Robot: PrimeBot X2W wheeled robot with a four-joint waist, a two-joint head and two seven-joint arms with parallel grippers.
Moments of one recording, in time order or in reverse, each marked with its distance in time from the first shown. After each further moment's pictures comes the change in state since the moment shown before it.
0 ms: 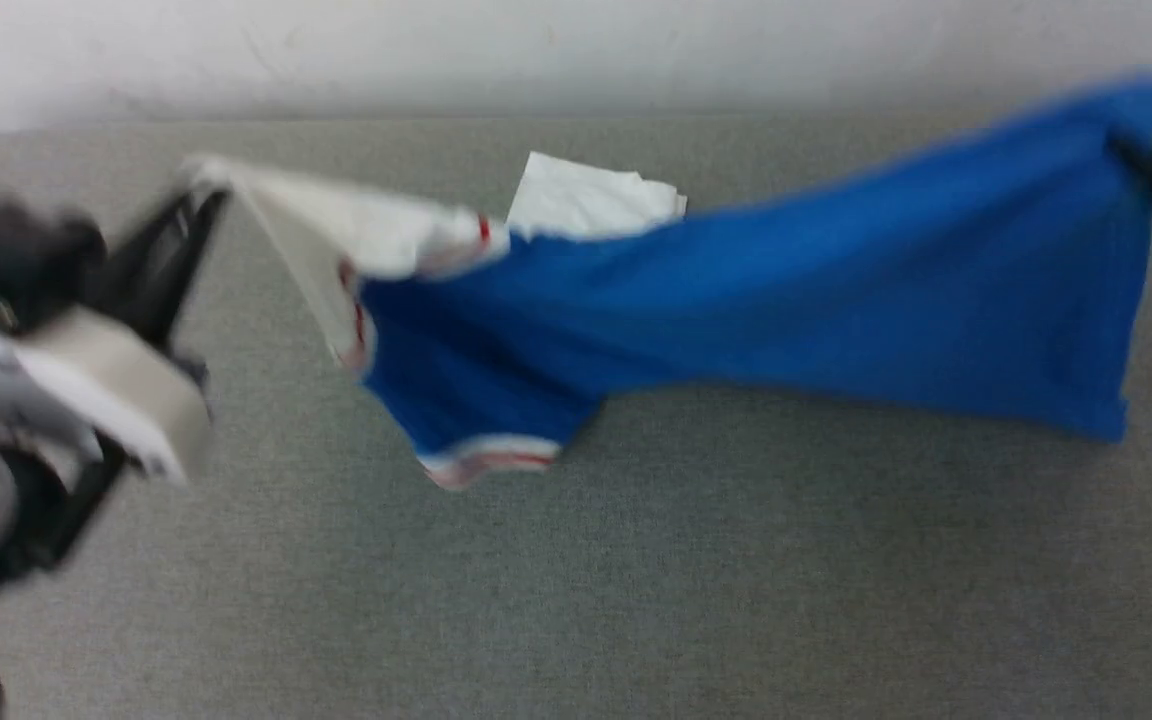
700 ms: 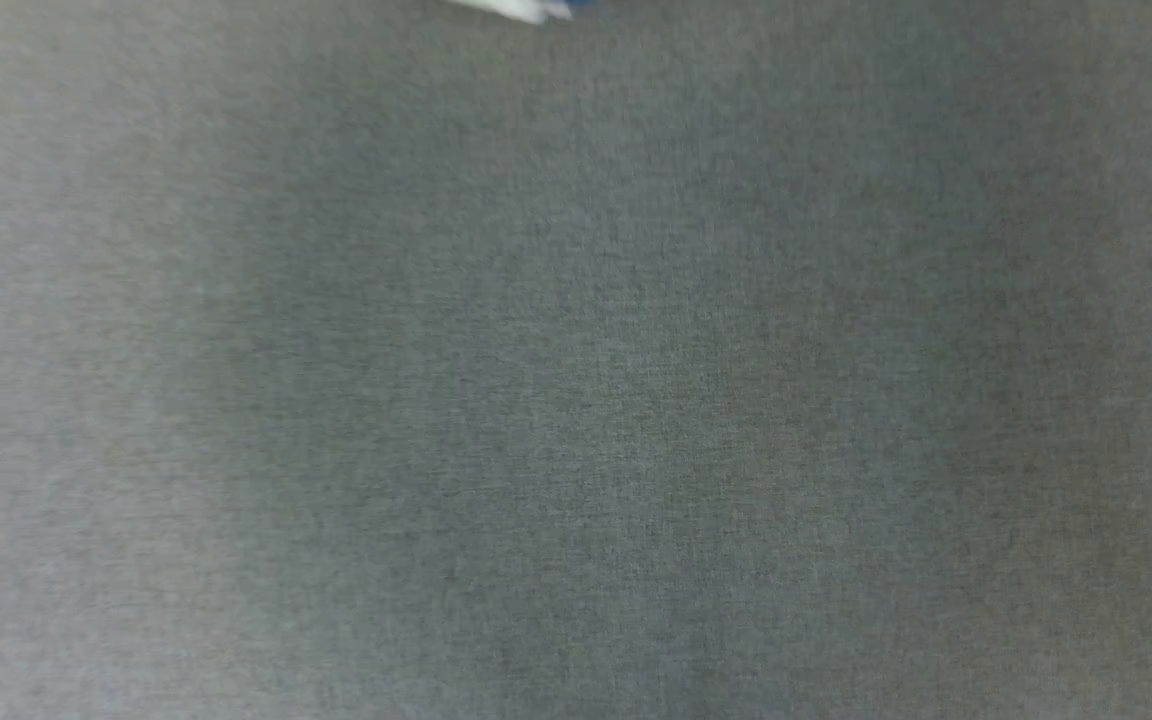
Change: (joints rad) left arm -1.123 -0.304 0.061 0.601 0.456 -0.302 0.062; right arm -1.161 0.071 0.227 0.830 -0.260 0.000 -0.397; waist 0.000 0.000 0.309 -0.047
